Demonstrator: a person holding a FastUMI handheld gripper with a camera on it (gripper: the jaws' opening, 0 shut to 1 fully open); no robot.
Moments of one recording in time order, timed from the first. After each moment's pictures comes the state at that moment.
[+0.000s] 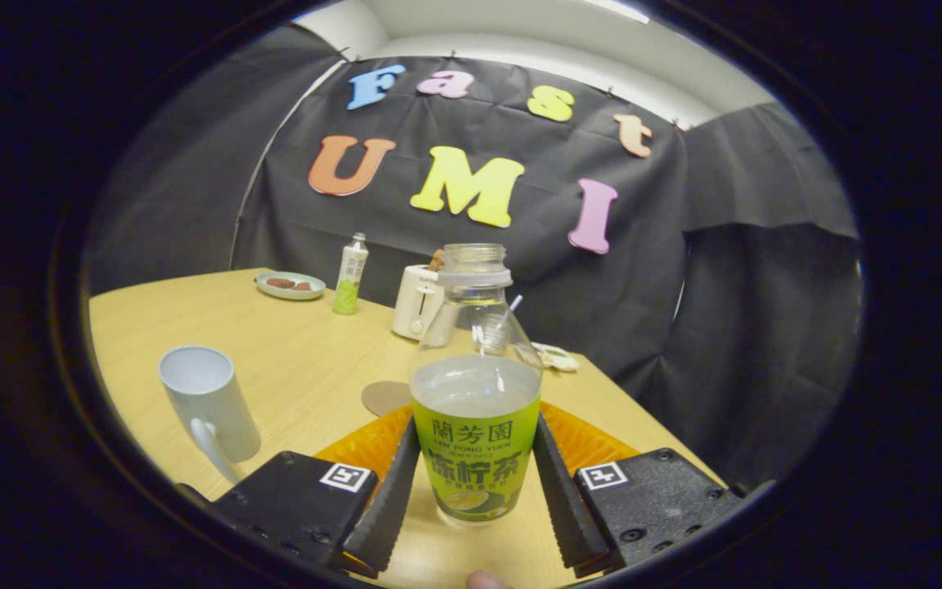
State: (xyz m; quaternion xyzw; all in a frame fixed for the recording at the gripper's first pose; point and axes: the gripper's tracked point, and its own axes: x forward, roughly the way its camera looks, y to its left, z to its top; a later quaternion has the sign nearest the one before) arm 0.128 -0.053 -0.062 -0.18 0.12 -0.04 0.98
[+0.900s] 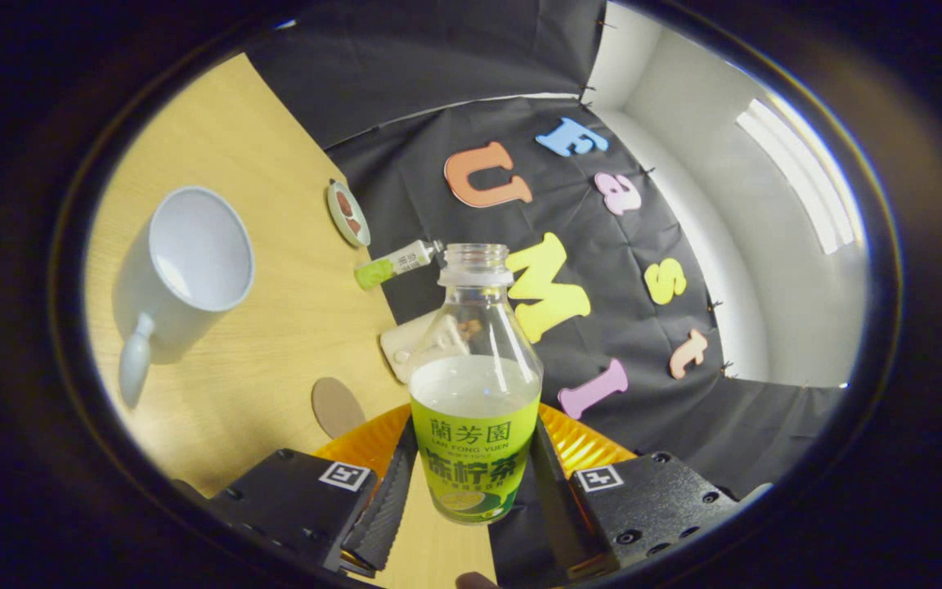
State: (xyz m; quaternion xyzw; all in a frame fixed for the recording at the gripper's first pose) arm 0.156 -0.004 -0.018 -0.55 0.00 -0.05 0.83
